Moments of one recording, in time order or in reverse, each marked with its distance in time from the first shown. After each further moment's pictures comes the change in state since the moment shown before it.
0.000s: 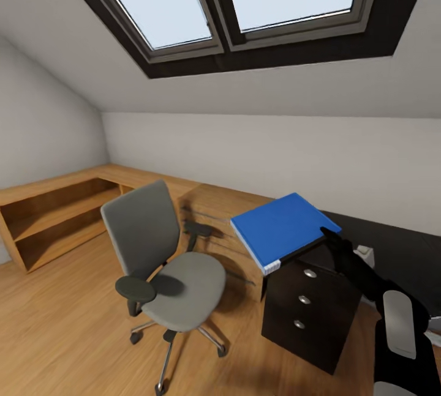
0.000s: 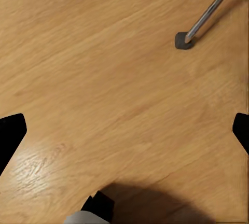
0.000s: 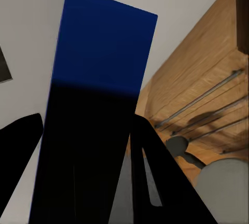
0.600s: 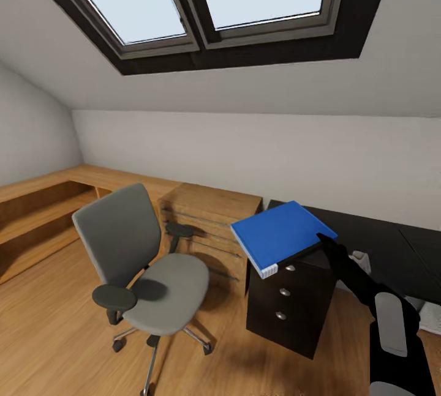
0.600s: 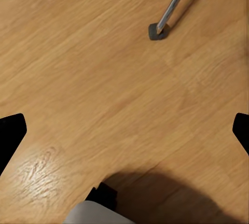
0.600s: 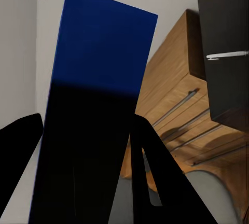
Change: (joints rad) left arm 0.000 -0.002 -0.034 0.011 0.001 -0.004 0.000; right arm 0.000 0.001 0.008 0.070 0.041 -0.052 -0.005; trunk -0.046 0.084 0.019
